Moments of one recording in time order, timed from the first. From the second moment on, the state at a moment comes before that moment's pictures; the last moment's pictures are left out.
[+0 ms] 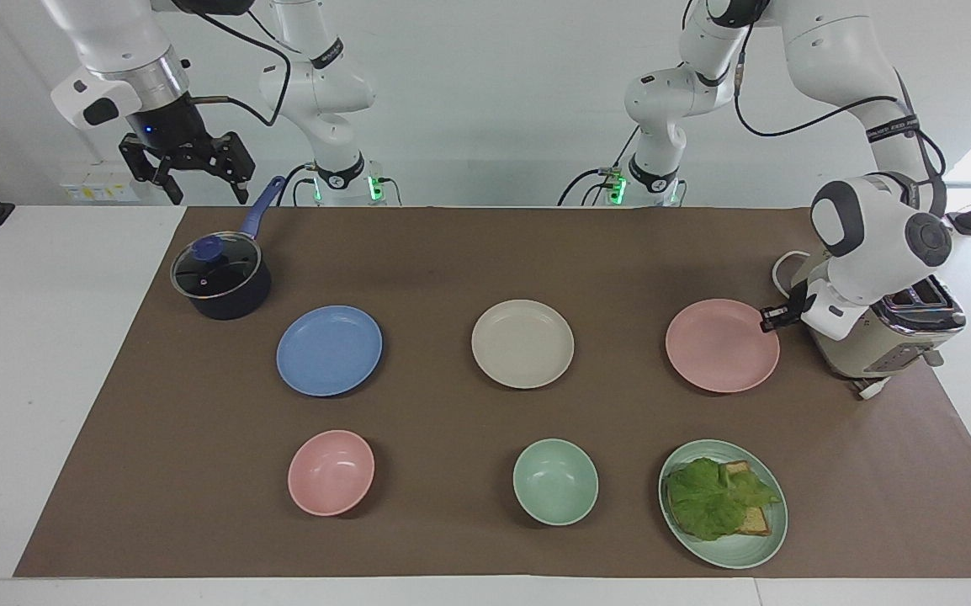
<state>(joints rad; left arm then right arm) 0.21 0.18 -0.13 -1.83 -0.19 1.76 0.00 0.07 -0.10 -0.12 -1.62 0.00 1.53 -0.03</state>
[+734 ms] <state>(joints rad) -0.10 0.15 -0.14 -1.85 -0.36 1.87 -0.23 0.07 -0.10 -0.12 -1.62 0.00 1.53 -0.03</state>
